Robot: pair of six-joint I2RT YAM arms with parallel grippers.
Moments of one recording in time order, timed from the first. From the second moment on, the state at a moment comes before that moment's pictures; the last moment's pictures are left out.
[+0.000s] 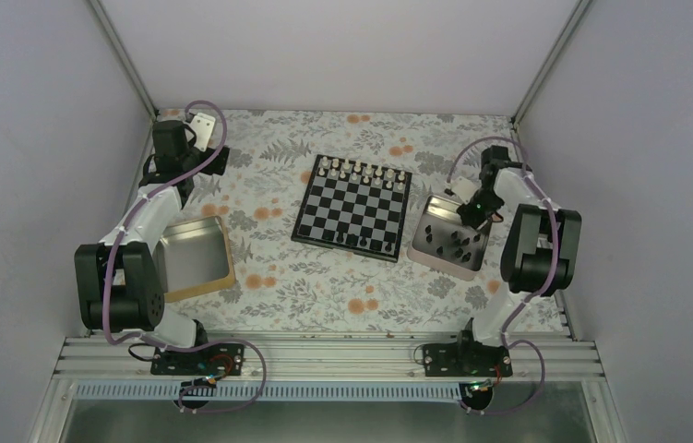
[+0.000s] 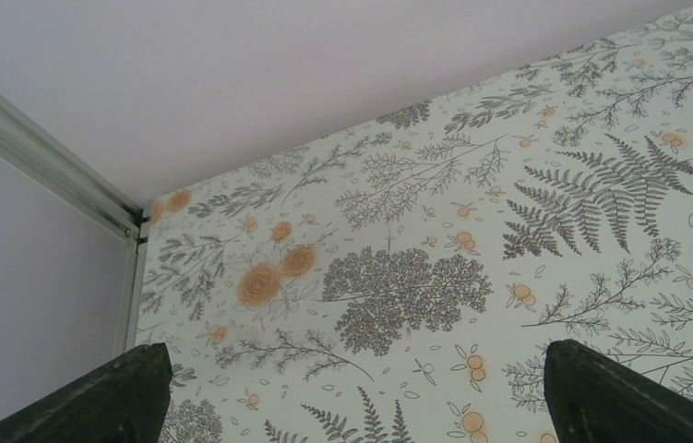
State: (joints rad) left arm 0.06 1.50 1.05 -0.04 0.08 0.33; right arm -0.14 1.79 1.23 -0.86 -0.06 -0.84
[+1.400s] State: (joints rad) left arm 0.06 1.50 1.05 -0.04 0.08 0.33; right arm 0.45 1.87 1.32 -0.98 -0.11 -0.73
